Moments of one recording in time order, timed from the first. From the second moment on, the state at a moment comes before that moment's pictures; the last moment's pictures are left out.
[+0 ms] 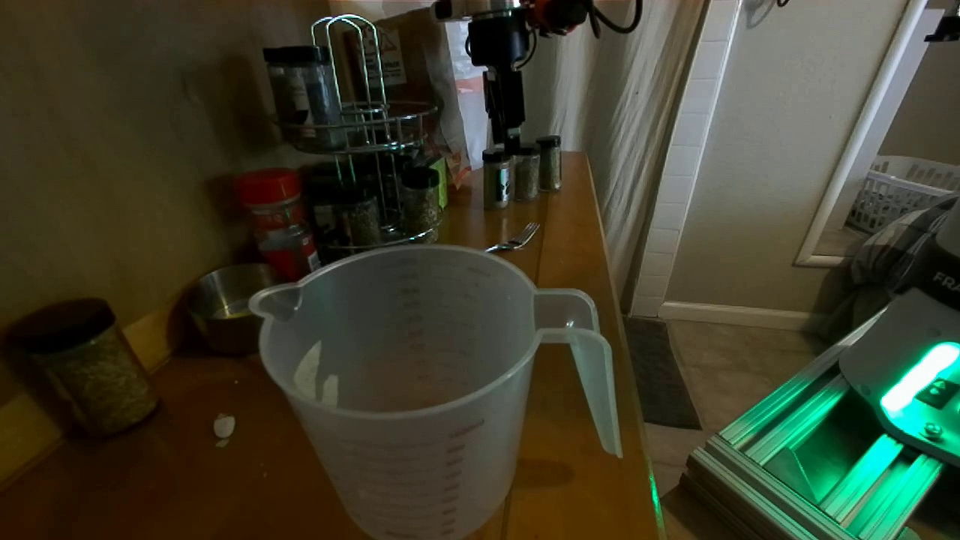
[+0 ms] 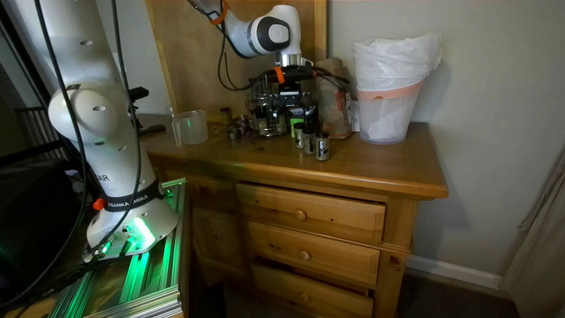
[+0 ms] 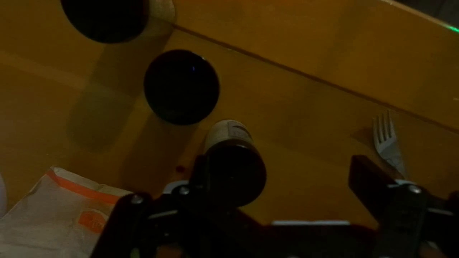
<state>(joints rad) 0.16 0.08 0.16 -2.25 -0.12 2.27 -0.76</state>
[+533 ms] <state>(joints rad) 0.16 0.12 0.16 -2.24 -0.15 2.32 -0.76</state>
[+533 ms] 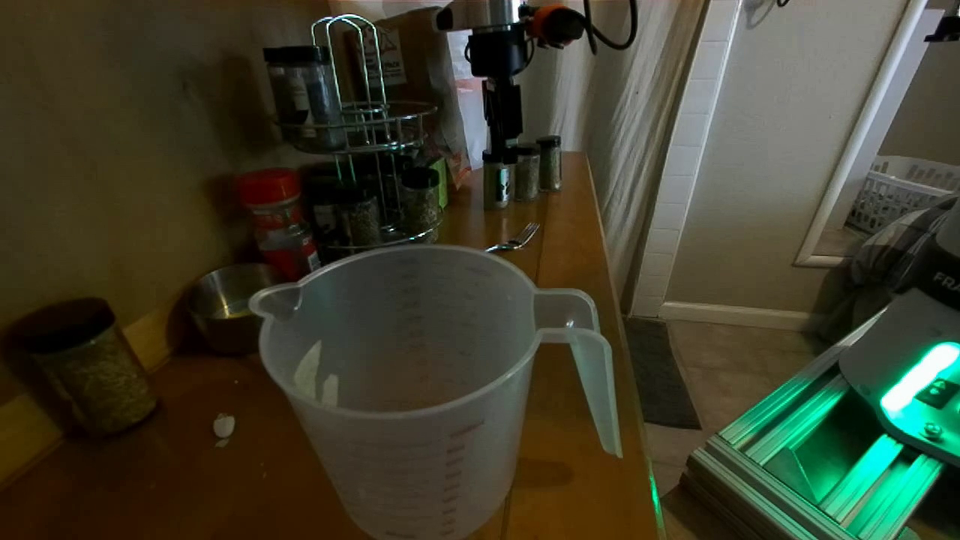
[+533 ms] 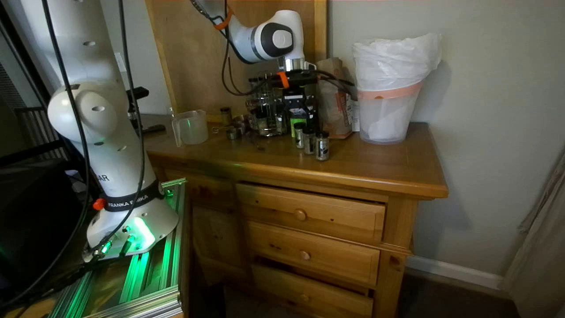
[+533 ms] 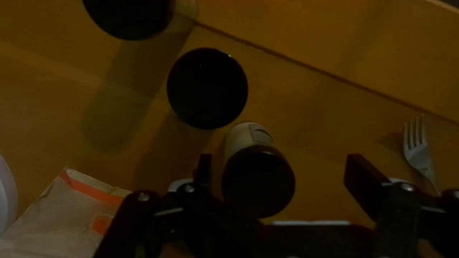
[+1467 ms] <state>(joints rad) 0.16 0.12 0.17 -2.22 -0.17 2.30 -0.76</state>
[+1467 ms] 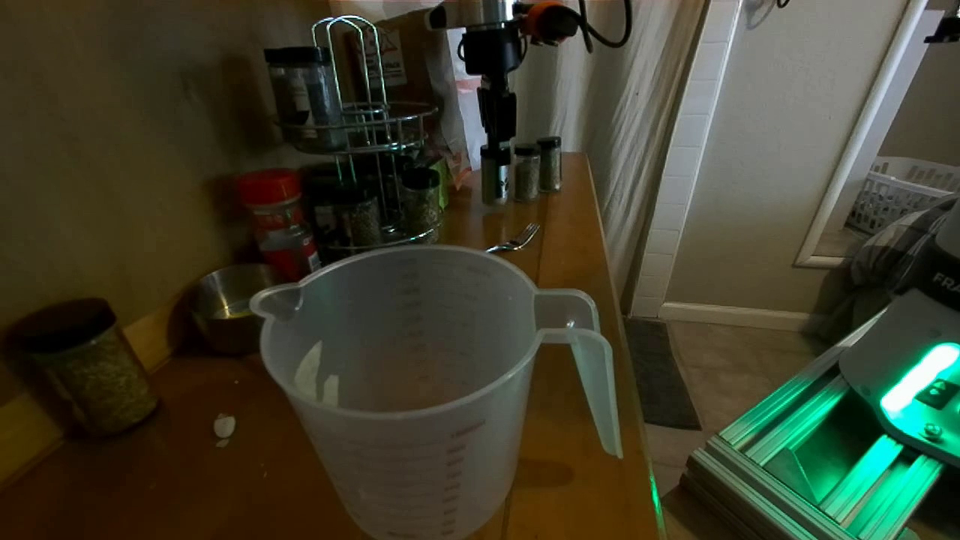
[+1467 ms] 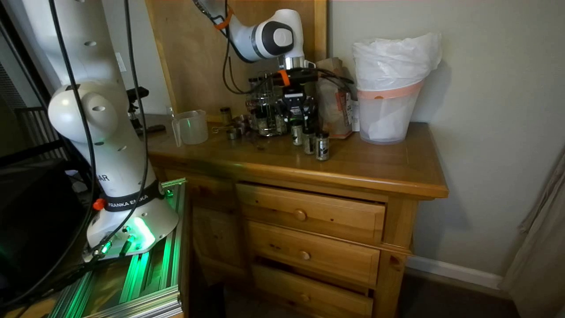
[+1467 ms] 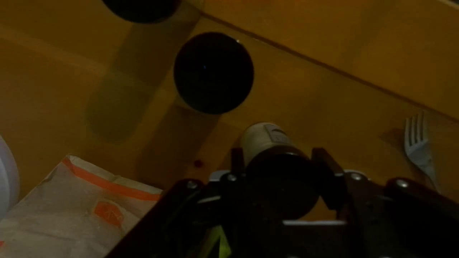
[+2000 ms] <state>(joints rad) 0.22 -0.17 0.22 -2.23 -0.17 1.94 -0.81</state>
